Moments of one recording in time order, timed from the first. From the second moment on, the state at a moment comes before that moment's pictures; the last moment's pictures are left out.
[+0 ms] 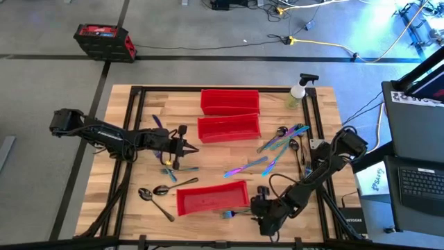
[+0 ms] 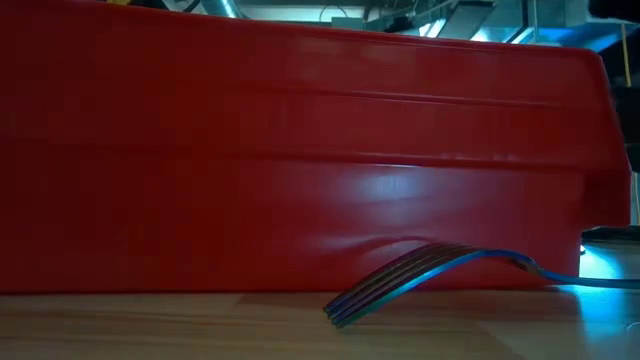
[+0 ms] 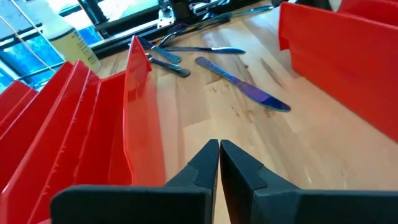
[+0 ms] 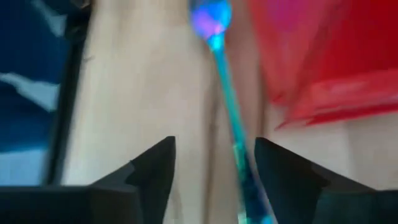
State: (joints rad) left arm 0.00 1.20 0.29 0.56 0.00 0.35; right arm 0.79 1.81 0.96 -0.18 0.30 0.74
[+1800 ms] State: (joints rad) left arm 0.02 1.20 0.29 0.60 0.02 0.36; right arm 0.81 1.74 1.02 -0.23 0.16 0.76
